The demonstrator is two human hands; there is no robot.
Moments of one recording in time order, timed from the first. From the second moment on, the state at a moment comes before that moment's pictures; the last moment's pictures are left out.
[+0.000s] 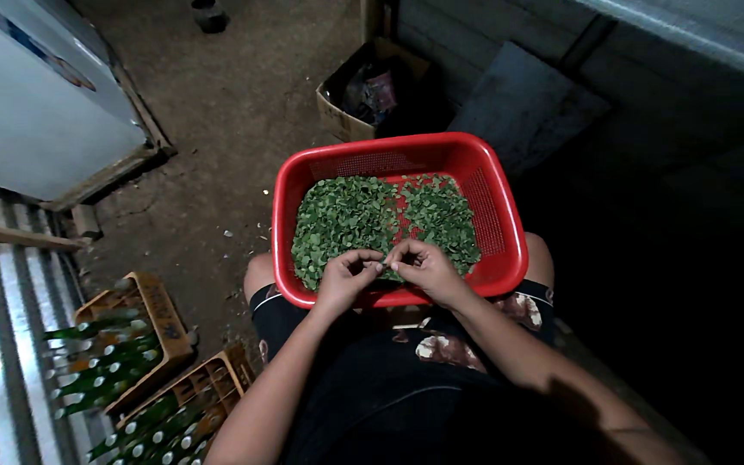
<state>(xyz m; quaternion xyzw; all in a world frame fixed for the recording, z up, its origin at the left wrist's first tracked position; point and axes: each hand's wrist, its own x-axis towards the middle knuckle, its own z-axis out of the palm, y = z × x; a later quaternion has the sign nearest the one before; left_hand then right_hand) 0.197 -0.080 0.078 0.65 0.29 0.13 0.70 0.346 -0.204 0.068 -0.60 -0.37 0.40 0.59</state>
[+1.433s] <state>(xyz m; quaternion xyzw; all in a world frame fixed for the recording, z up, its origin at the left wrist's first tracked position) 0.195 -0.063 0.062 0.89 0.25 0.07 0.36 0.428 -0.239 0.078 -0.80 -0.43 0.07 0.42</state>
